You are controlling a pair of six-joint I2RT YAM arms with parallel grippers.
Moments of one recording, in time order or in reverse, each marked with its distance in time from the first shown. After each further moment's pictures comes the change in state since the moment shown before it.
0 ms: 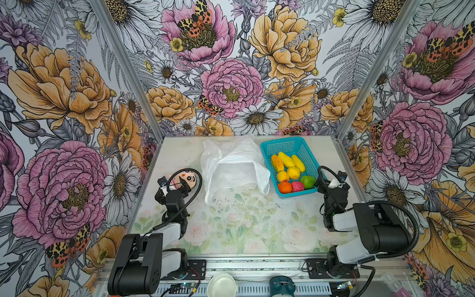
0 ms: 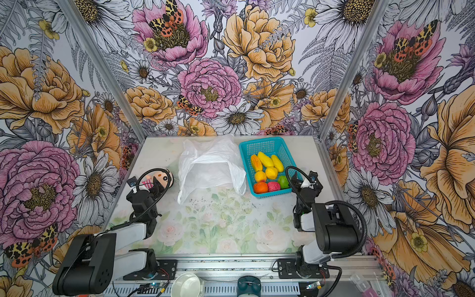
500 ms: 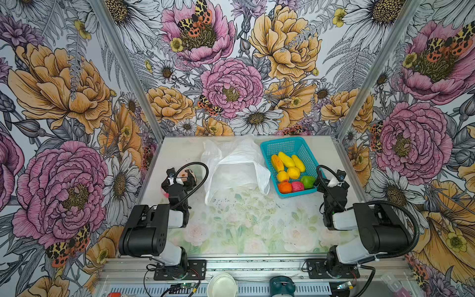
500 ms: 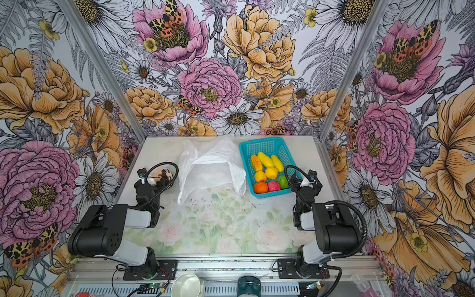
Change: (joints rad) left arm 0.019 0.288 0.108 0.197 0.214 0.098; right arm 0.006 0.000 0.032 -0.048 0.000 -0.012
